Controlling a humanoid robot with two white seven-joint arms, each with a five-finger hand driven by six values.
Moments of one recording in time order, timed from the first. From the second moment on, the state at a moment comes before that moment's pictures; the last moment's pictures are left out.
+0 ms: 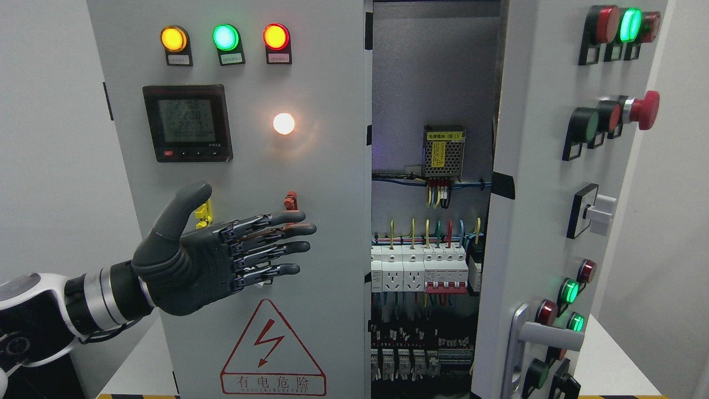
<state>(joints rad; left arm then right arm) -1.23 0.92 -0.91 -1.68 1.53 0.22 -0.50 0.17 0.12 0.14 -0.12 -0.05 -0.06 0.04</state>
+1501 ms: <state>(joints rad) -1.40 0.40 -0.92 -1.49 1.56 0.45 -0.47 0.17 0.12 0.14 -0.12 -0.05 -0.06 0.04</state>
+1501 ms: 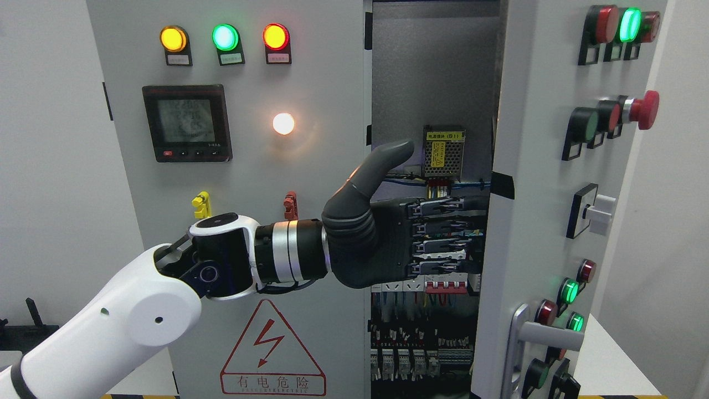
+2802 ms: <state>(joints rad) -1.39 0.18 -0.90 -1.48 1.51 0.43 -0.33 0.17 0.12 0.14 -0.12 -0.05 -0.06 0.04</state>
